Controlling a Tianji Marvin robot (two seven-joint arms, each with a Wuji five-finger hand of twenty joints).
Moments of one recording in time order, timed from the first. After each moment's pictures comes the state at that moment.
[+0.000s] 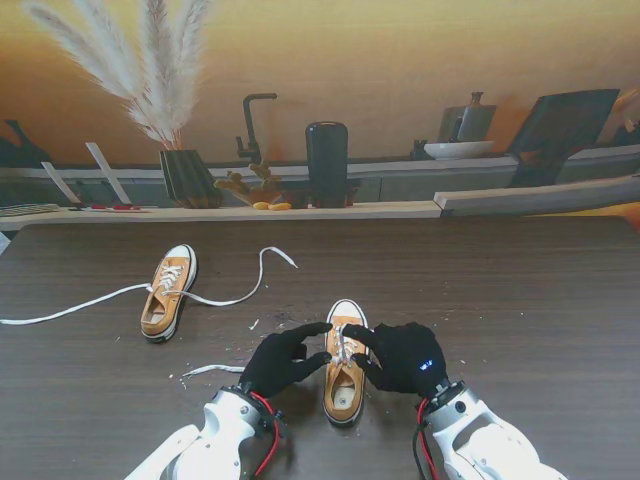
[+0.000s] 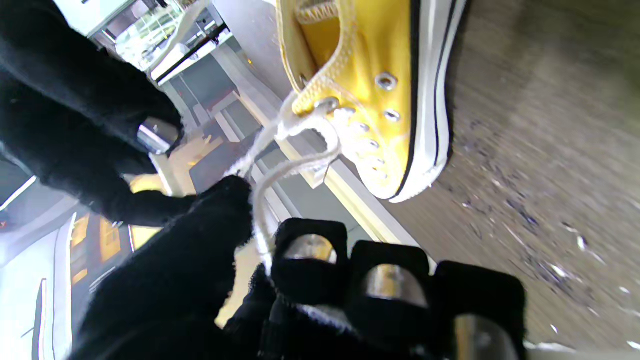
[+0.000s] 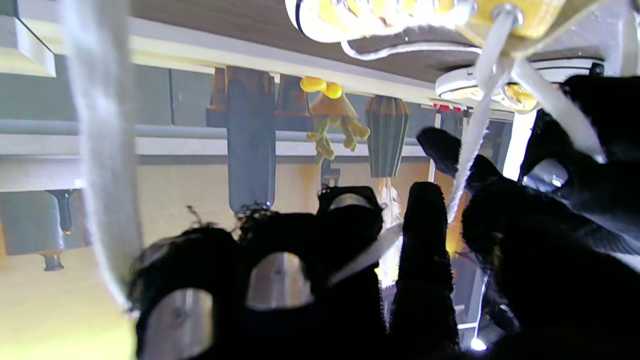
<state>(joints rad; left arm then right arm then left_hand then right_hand) 1.72 -1.18 -0.99 -1.63 0.43 -0.19 0.33 -1.80 -1.04 1.07 -1.69 -1.33 -0.03 -0.62 0.85 -0.40 0.49 0.04 0.68 0.17 0.16 0.16 1.30 0.07 1.26 0.88 1.24 0.18 1.66 0.59 1.06 0.35 1.84 0.76 0.38 -0.35 0.92 -0.11 0.55 -0.20 0.56 0.20 1.15 0.05 1.26 0.98 1.28 0.09 1.64 0.74 1.17 0.33 1.81 0.79</state>
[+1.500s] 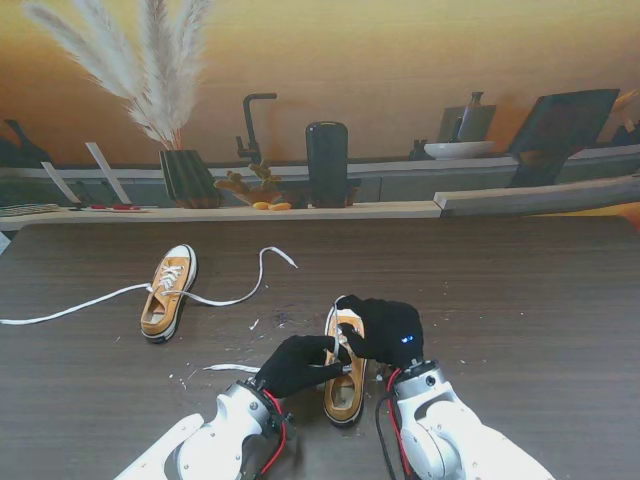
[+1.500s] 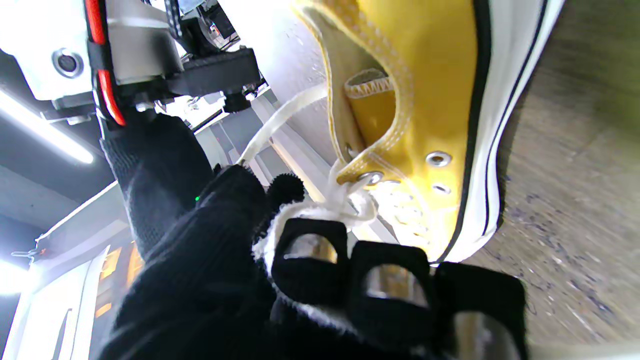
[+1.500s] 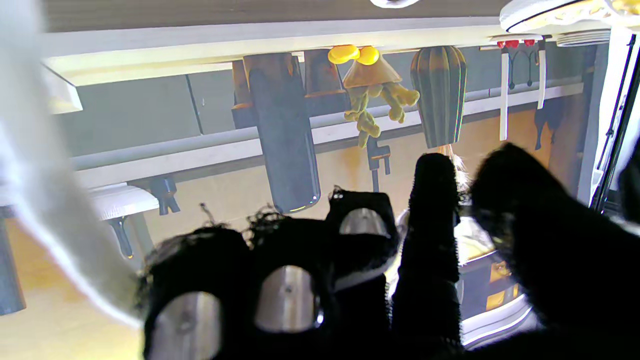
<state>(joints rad) 1.65 -1.16 -0.94 -1.59 0.35 -0.27 0.19 -1.56 -1.14 0.86 -1.46 -1.05 0.14 -0.79 0.98 -0.38 0.29 0.01 0.80 0.09 0.74 0.33 1.30 0.07 1.26 0.88 1.24 0.18 1.66 0.59 1.06 0.35 1.84 0.72 0.38 -0.56 1.01 -0.11 0.72 -0.24 0.65 0.21 1.22 -0.03 1.34 1.00 1.28 0.01 1.68 0.80 1.17 0.24 1.81 0.84</state>
